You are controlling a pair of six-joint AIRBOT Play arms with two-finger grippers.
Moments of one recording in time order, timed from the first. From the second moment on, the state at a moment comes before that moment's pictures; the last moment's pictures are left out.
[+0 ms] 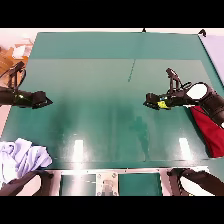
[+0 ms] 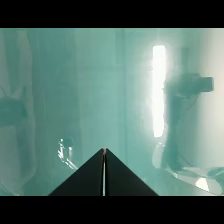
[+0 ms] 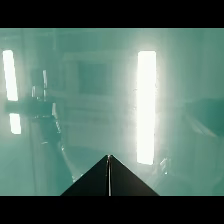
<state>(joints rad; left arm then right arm) 0.23 -1.02 0.96 0.97 -1.27 -1.25 0.13 -1.11 0.88 -1.06 0.96 1.64</state>
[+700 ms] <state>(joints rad) 0.23 -1.02 0.81 1.85 -1.52 -1.65 0.13 -1.11 0.88 -1.06 0.96 1.64</state>
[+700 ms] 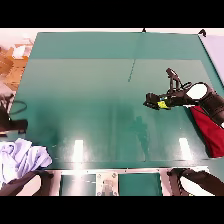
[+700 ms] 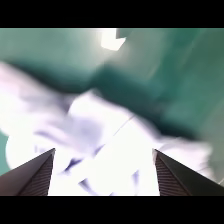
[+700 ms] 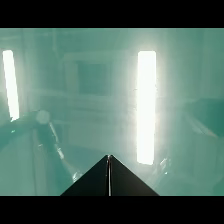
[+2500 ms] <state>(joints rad) -0.36 -1.35 1.34 1.04 -0.85 -1.49 0.13 -1.11 0.88 -1.06 0.96 1.64</state>
